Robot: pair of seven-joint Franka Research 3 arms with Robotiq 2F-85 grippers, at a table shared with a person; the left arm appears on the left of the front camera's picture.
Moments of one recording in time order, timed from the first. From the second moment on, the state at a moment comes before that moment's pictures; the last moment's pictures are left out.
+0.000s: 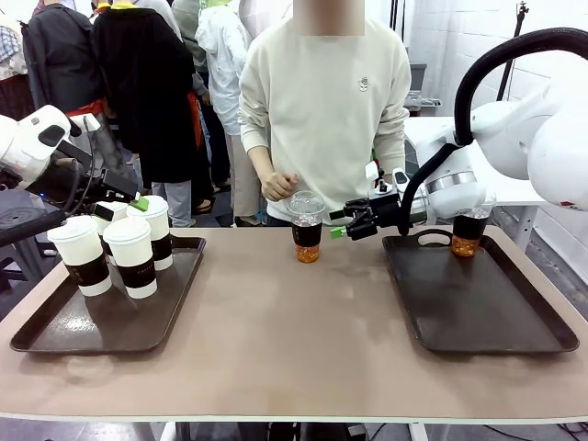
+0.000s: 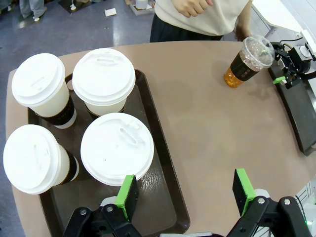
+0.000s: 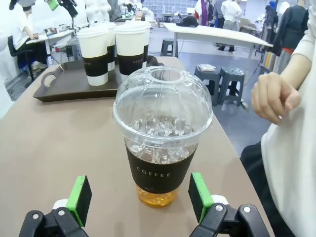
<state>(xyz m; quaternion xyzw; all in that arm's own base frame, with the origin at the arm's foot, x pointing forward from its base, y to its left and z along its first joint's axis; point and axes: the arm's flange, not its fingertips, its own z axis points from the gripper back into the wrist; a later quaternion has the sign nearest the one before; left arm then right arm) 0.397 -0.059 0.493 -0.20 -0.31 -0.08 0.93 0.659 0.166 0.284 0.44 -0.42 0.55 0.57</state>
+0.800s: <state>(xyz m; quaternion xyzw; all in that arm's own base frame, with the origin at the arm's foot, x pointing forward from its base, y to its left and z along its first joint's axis) 0.397 -0.059 0.493 -0.20 -0.31 -0.08 0.93 0.658 0.169 0.280 0.44 -0.42 0.55 0.57</state>
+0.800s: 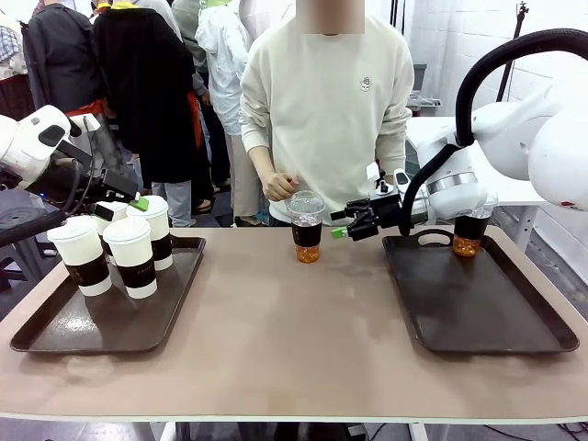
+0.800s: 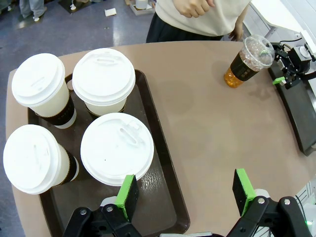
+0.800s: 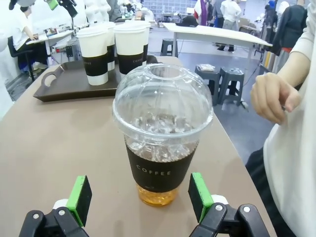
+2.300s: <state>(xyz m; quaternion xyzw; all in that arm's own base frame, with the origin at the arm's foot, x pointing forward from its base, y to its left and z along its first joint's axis) 0.397 -0.059 0.493 -0.20 -0.31 -0.08 0.93 0.656 0.208 0.252 0.45 -0.43 0.51 0.60</state>
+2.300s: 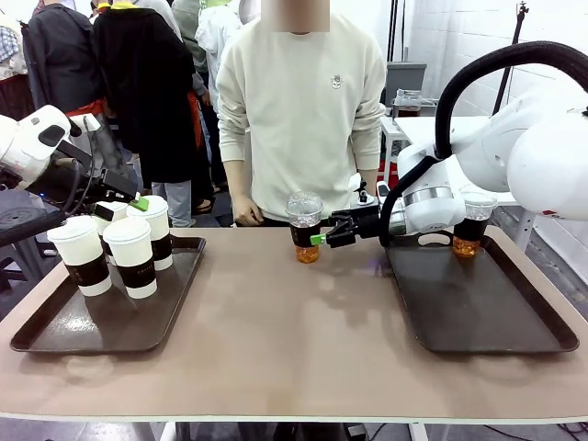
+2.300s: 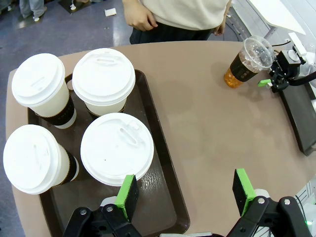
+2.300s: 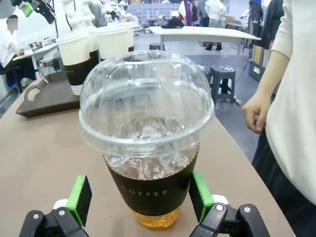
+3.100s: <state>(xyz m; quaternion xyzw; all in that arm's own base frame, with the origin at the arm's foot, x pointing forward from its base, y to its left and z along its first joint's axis) 0.397 -0.059 0.493 -0.20 -0.31 -0.08 0.93 0.668 0.227 0.241 0.46 -0.45 0.48 0.60</state>
